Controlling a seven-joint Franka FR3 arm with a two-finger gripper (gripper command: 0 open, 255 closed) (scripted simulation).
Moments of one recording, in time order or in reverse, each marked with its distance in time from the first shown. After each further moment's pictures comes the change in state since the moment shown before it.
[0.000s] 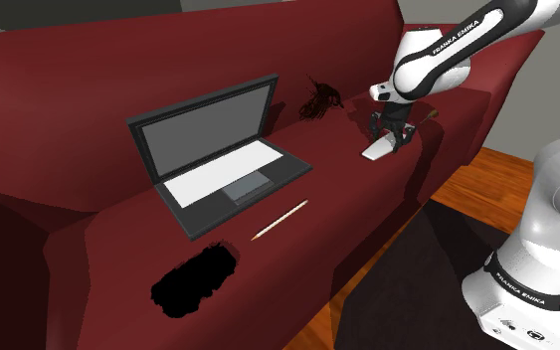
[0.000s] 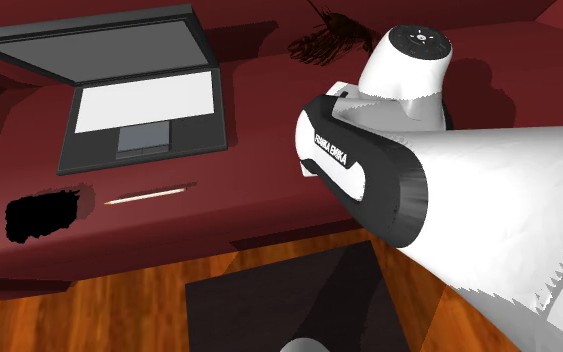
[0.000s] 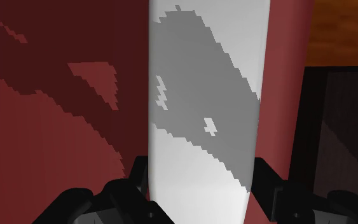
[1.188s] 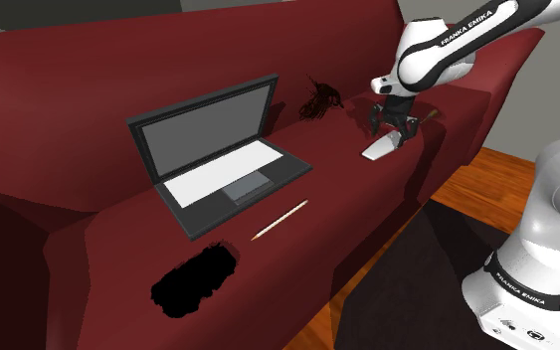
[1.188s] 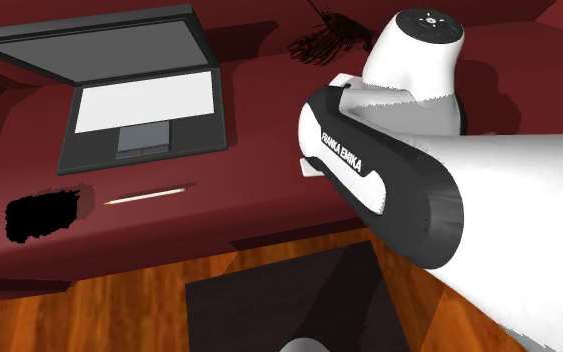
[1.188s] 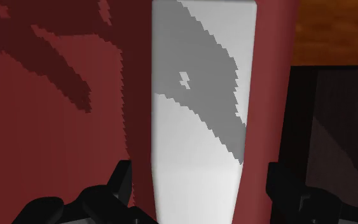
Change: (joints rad) arm -0.027 -0.057 0.034 0.017 -0.043 -0.066 0.037
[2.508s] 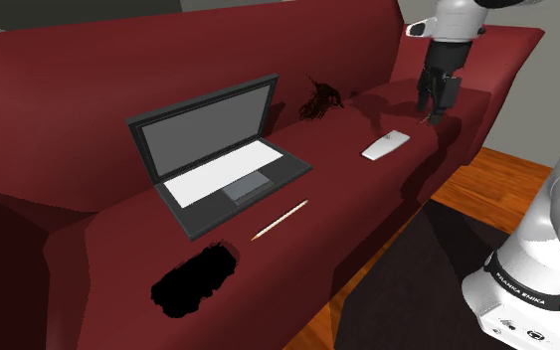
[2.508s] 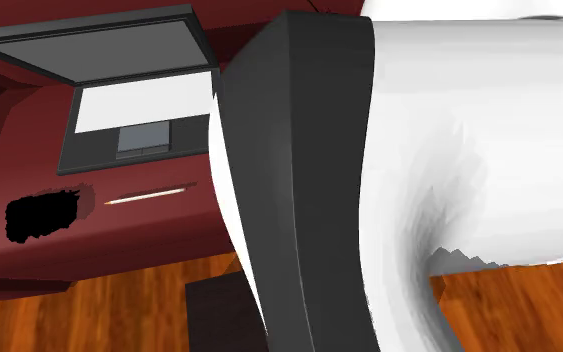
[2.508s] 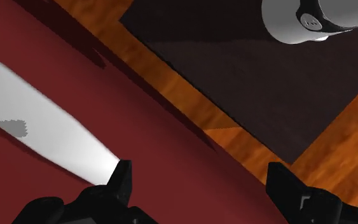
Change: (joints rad) arm -0.347 -0.538 0.553 -0.041 0.082 -0.646 1.010
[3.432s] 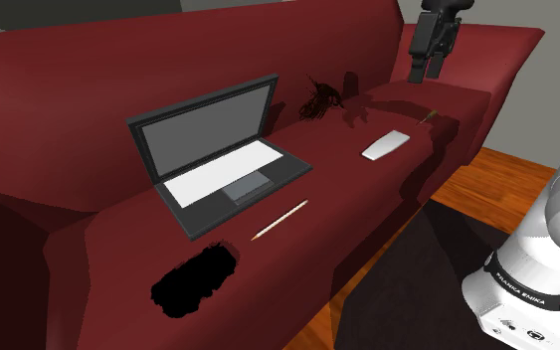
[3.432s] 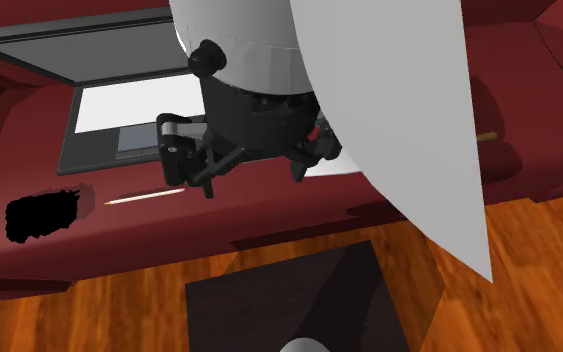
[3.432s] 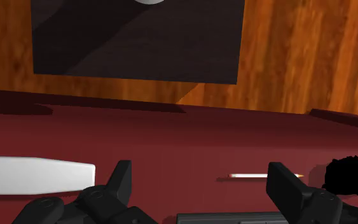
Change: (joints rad) arm -0.100 0.035 0.288 0.271 0.294 -0.273 0.712
